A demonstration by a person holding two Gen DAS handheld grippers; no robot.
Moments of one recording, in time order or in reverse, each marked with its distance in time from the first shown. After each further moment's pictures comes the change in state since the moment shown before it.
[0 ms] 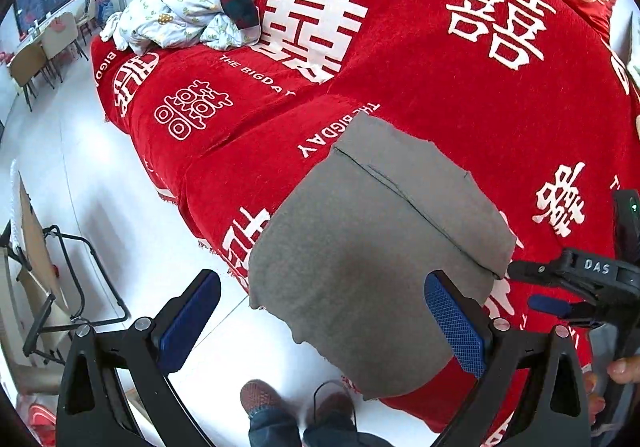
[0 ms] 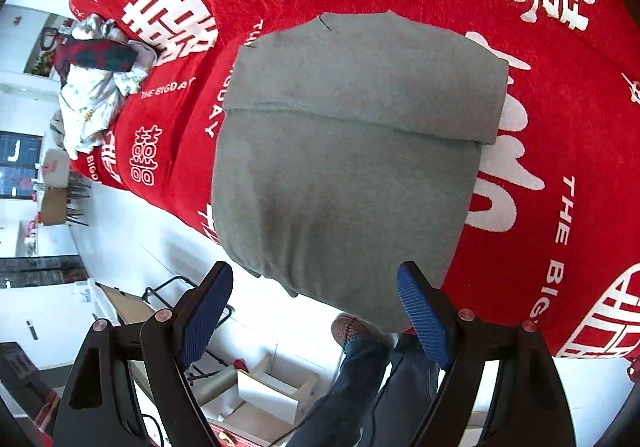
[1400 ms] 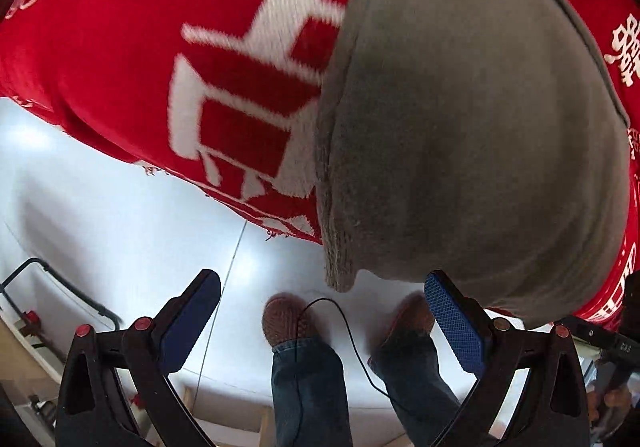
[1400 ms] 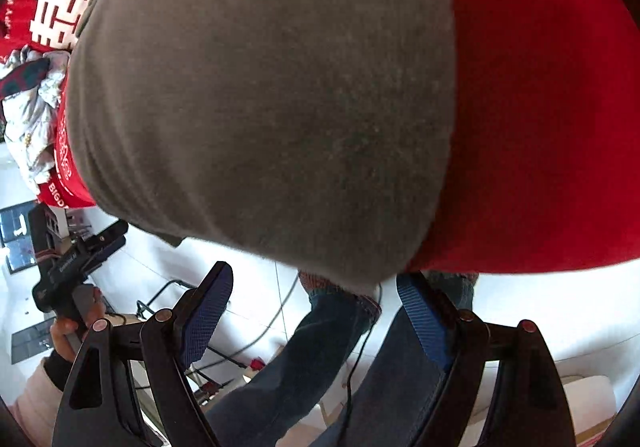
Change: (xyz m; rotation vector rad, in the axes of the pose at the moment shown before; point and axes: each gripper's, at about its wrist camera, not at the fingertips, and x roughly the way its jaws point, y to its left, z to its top) left arm 0.315 0.129 -0.076 0.305 0.558 -0.143; right arm 0.245 -0.132 -0.165 0.312 0.106 0.084
